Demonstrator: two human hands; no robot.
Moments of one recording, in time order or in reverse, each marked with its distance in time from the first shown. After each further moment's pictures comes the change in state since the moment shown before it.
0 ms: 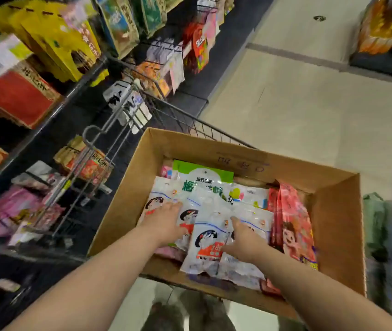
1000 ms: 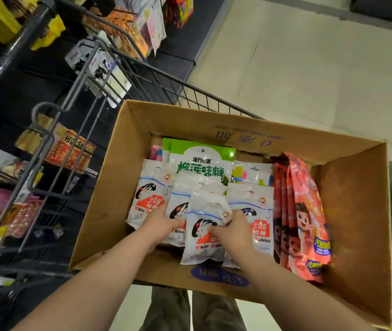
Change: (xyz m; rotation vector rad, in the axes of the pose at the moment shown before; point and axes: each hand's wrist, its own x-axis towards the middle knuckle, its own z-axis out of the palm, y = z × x) left_hand 0.032 -0.020 0.044 -0.942 -0.082 -0.270; right_hand 0.044 -0.018 0.060 0.706 0.309 0.297
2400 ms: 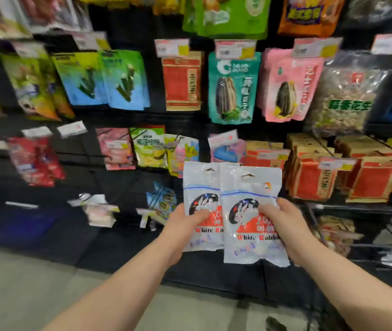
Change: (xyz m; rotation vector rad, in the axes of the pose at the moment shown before) left_hand -0.474 -0.251 -0.088 -1.147 1.214 0.342; right_hand -0.418 -0.121 0.173 -0.229 -1.029 -0.979
